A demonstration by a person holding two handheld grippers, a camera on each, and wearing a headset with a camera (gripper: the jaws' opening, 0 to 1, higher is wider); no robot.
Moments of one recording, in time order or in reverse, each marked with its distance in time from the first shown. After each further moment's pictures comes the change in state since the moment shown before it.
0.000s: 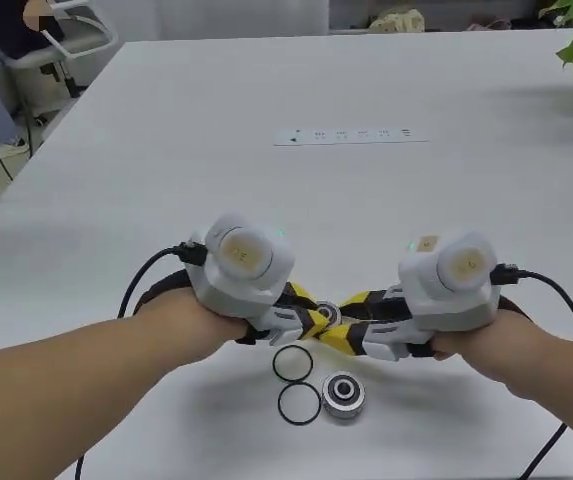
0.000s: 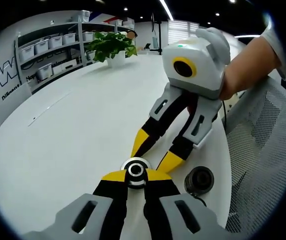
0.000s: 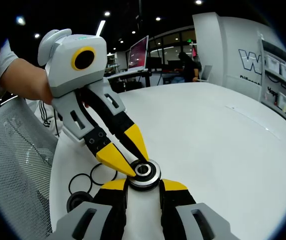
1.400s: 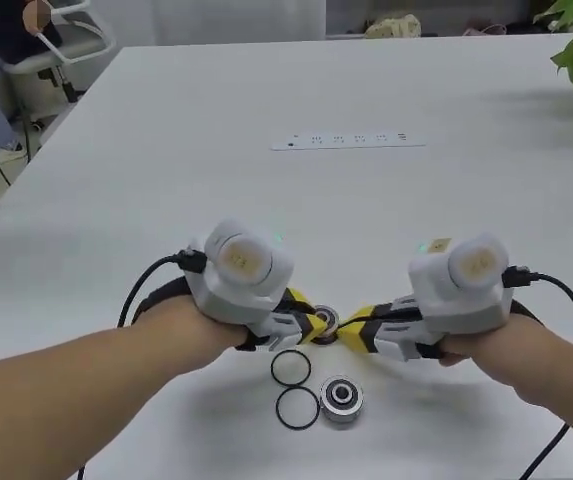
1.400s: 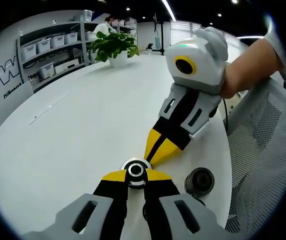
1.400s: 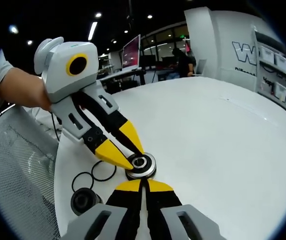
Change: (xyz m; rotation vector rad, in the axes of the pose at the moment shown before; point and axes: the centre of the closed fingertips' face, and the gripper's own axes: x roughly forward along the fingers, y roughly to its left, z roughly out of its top) left arm 0.001 0.000 0.000 -0.014 -0.002 0.016; right arm -0.011 -0.004 -0.007 0.139 0.000 -0.004
